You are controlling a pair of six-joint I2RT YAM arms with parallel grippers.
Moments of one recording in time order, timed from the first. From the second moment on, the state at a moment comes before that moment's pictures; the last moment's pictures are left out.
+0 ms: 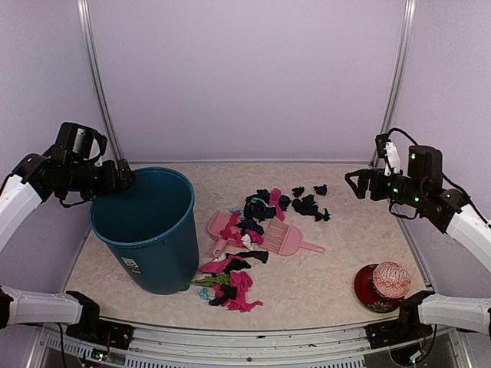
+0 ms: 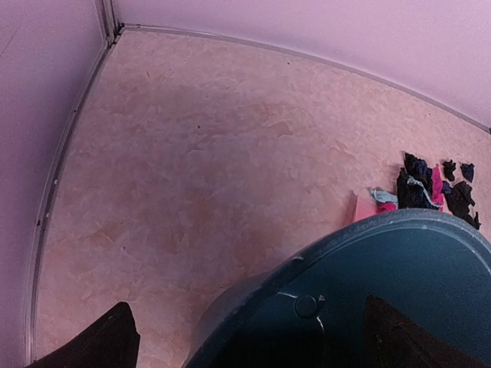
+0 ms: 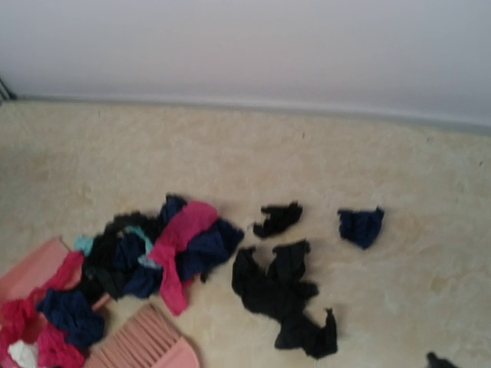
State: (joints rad) left arm -0.33 1.05 1.20 -0.87 -0.16 -0.43; right arm 0.30 0.92 0.84 -0.26 -0.15 0.14
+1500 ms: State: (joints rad) left arm -0.42 1.03 1.25 -1.16 -0.27 -0.55; right arm 0.30 1.00 0.84 -0.28 -0.20 0.10
